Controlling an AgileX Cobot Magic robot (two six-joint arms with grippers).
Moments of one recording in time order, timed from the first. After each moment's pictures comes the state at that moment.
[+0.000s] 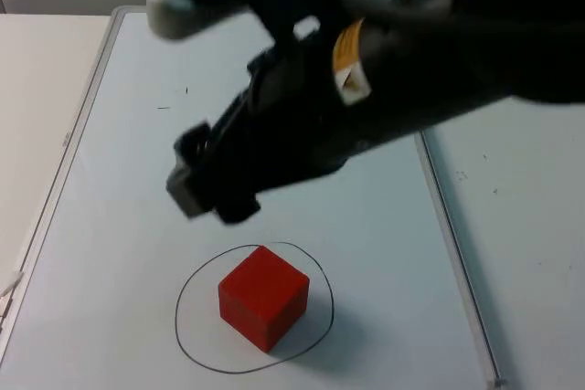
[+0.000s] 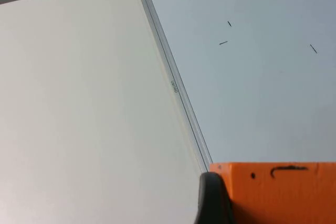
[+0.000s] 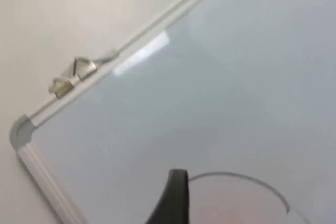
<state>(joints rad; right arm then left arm) 0.94 1.71 -1.03 -0.25 0.21 0.24 -0.31 0.66 -0.62 0.18 0.70 -0.13</state>
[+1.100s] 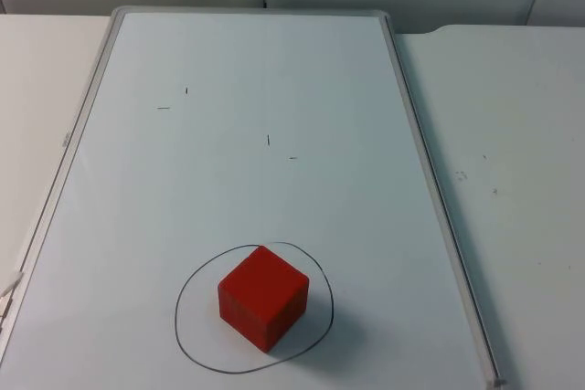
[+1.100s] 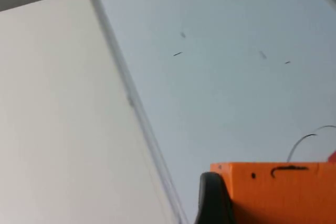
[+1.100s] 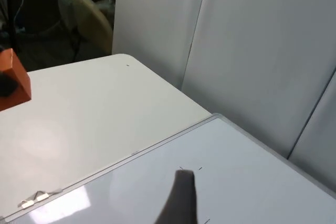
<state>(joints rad) 0.94 0.77 -0.85 -0.42 0.45 0.16 -0.31 0.66 -0.62 -0.05 0.66 0.09</state>
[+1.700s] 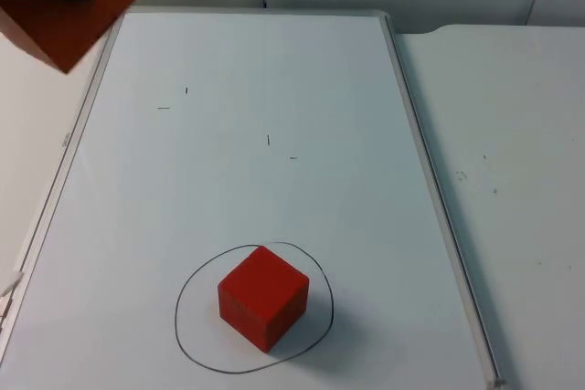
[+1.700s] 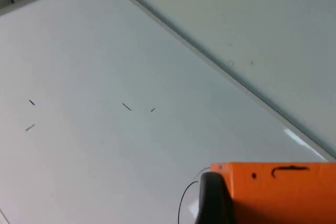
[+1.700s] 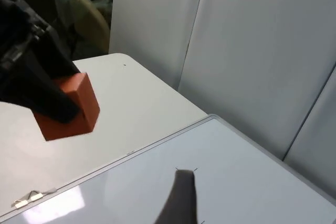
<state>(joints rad) 0.94 0.77 -0.85 -0.44 0.44 0.16 -0.31 1.02 -0.79 -0.71 0.64 0.77</state>
